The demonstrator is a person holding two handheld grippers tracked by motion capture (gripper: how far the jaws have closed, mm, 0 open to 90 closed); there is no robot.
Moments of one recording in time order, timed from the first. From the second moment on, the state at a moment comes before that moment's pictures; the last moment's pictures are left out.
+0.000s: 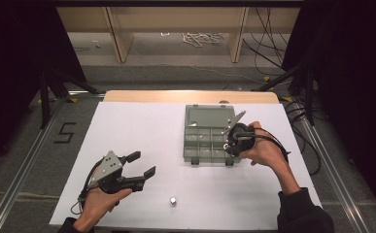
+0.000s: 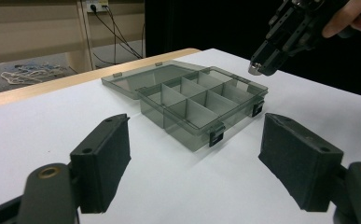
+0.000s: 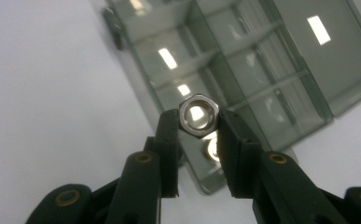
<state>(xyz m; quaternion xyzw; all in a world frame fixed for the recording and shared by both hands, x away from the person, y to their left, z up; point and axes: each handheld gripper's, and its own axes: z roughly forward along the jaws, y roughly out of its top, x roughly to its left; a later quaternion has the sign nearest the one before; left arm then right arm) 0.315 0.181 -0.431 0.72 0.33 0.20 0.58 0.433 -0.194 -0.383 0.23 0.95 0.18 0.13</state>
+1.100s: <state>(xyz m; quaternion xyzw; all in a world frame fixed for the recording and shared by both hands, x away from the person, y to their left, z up) 0.315 0.180 -0.432 0.72 0.33 0.19 0.58 0.458 -0.208 -0.425 0.29 0.94 0.14 0.12</state>
